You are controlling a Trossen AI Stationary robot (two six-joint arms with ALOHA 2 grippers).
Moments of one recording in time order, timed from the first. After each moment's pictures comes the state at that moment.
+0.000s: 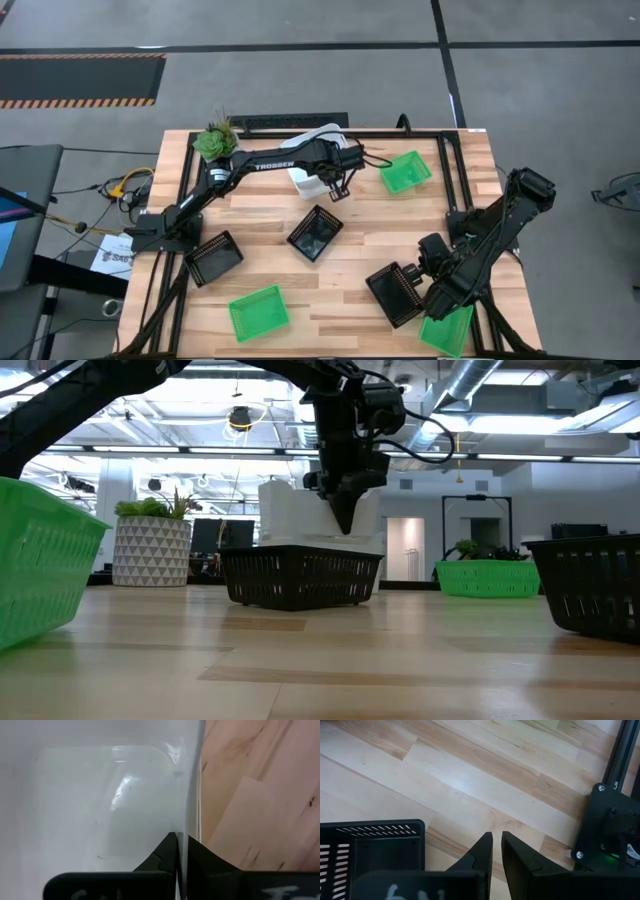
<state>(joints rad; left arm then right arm) 0.23 2.29 2.17 -1.17 -0.31 -0.15 0.86 1.54 1.14 -1.48 0.44 2.01</state>
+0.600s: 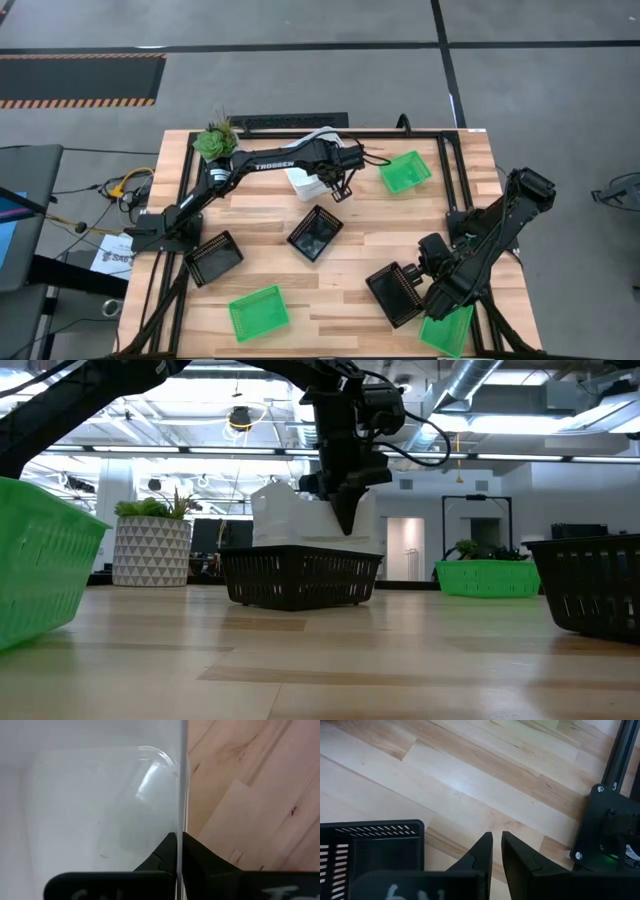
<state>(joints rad) 0.23 2.29 2.17 -1.18 -0.27 -0.26 0.86 1.54 1.14 -1.48 0.44 2.00</state>
